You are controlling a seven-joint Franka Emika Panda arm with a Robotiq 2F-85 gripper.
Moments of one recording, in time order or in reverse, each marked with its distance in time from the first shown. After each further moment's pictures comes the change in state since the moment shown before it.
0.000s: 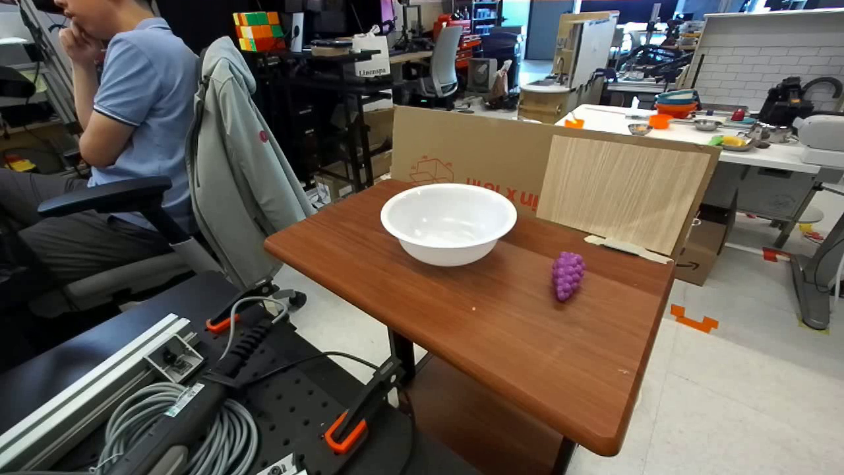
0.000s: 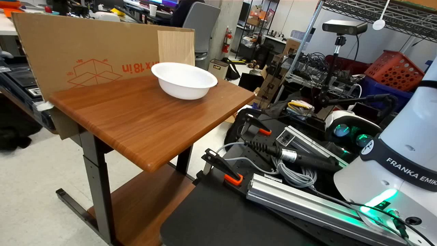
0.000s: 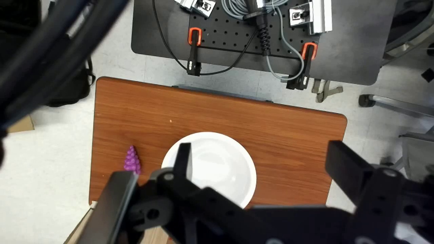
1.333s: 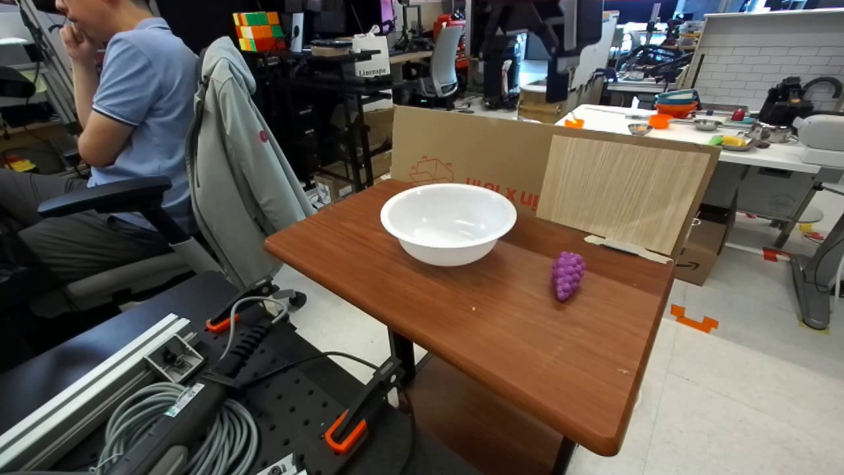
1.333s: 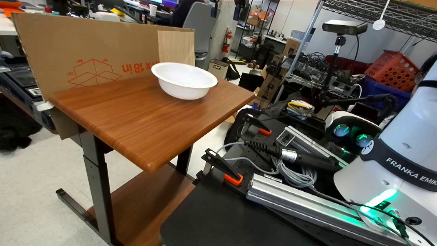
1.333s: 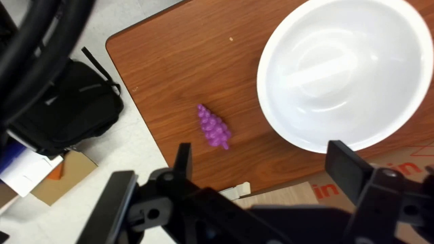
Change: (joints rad) arm -0.097 0.509 -0.178 0.084 -0.016 0.547 0.331
